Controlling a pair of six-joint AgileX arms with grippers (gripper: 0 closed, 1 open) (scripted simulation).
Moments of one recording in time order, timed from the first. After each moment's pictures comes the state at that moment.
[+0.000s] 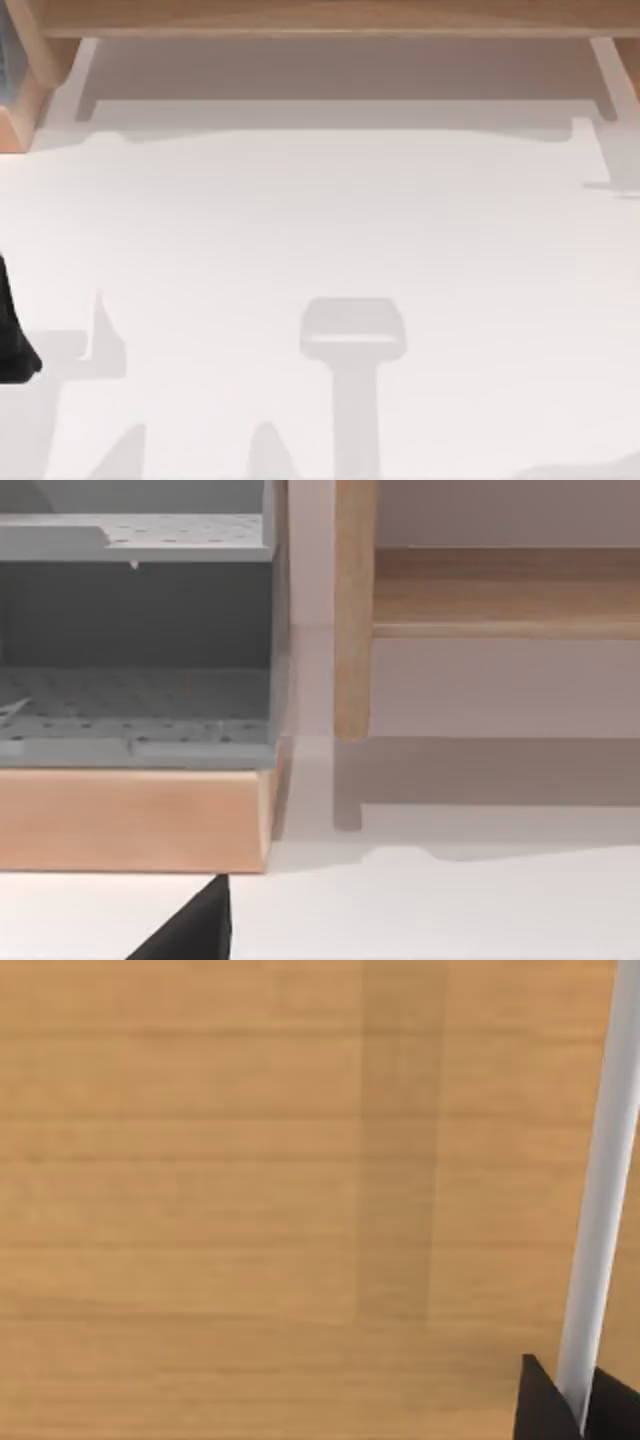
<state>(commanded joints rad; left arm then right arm) 0.00 0.00 0.00 0.00 0.00 0.00 -0.55 2.17 0.79 1.38 -0.52 -1.55</state>
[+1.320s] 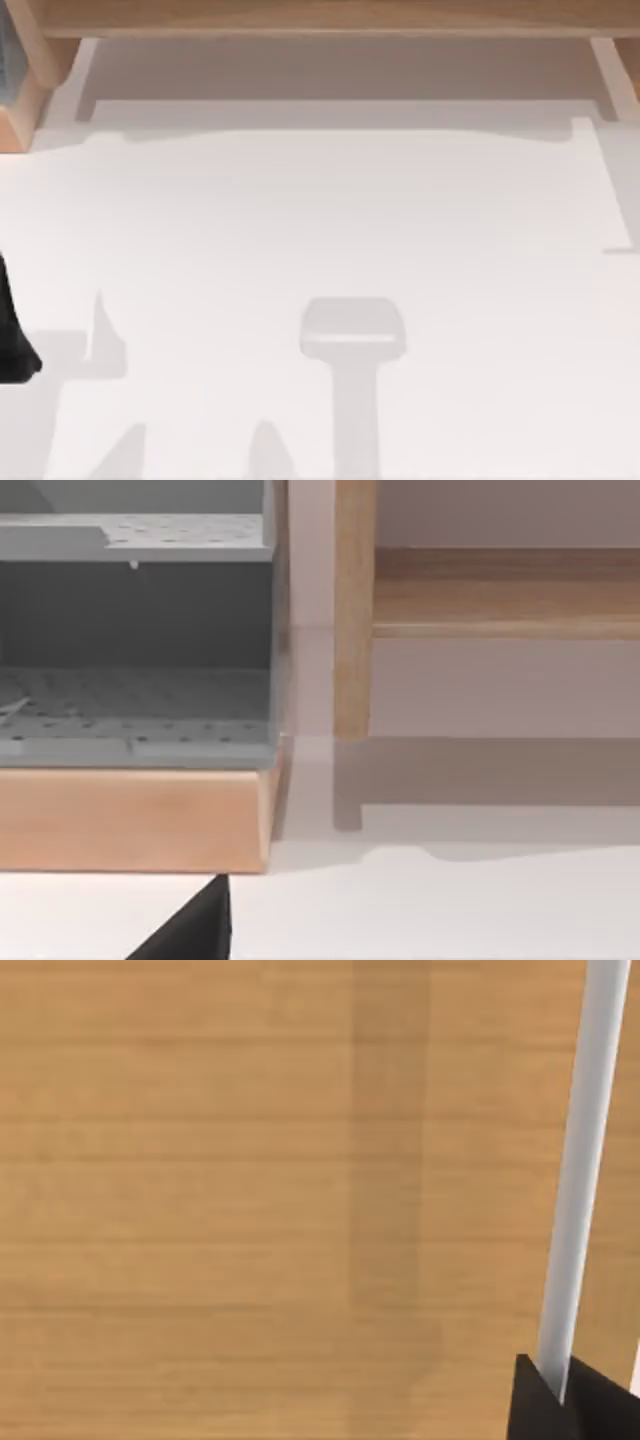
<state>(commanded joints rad) 0.00 0.00 0.00 0.00 0.00 0.00 -0.71 2.06 0.48 1.58 -0.67 -1.55</state>
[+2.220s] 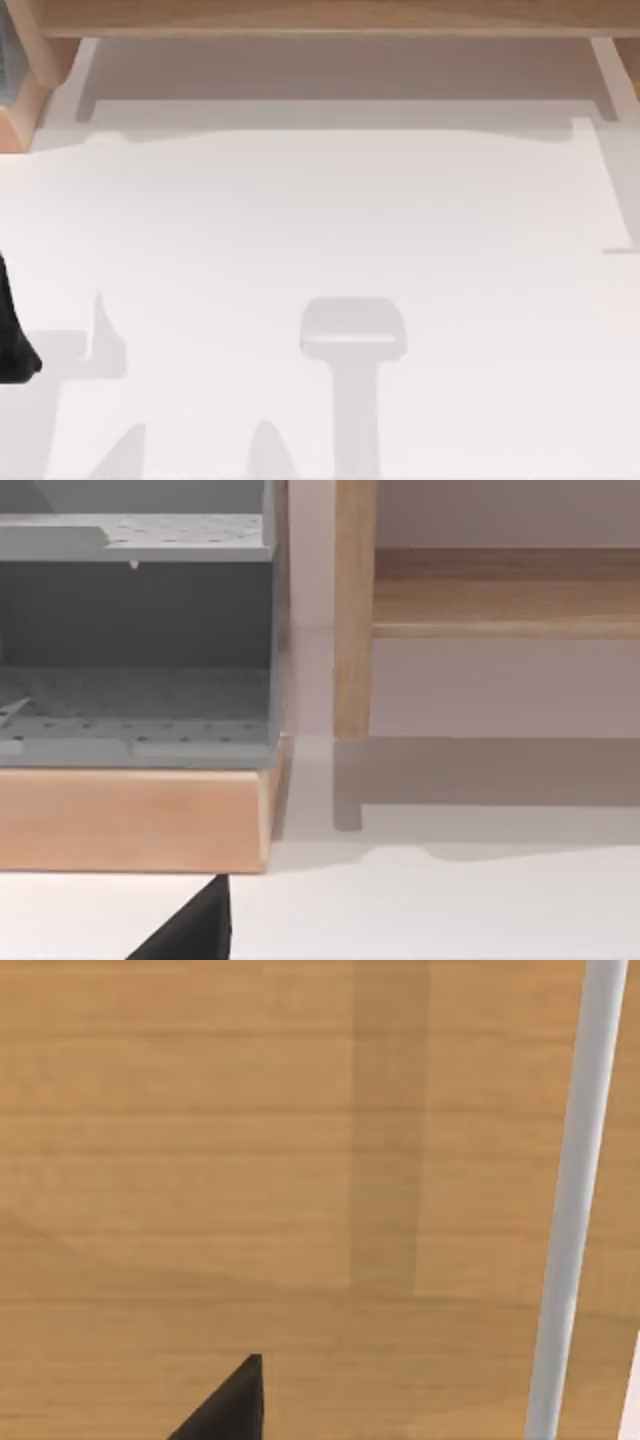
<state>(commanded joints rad) 0.00 0.00 0.00 0.00 0.00 0.00 -0.71 2.06 0.48 1.58 -0.67 -1.55</state>
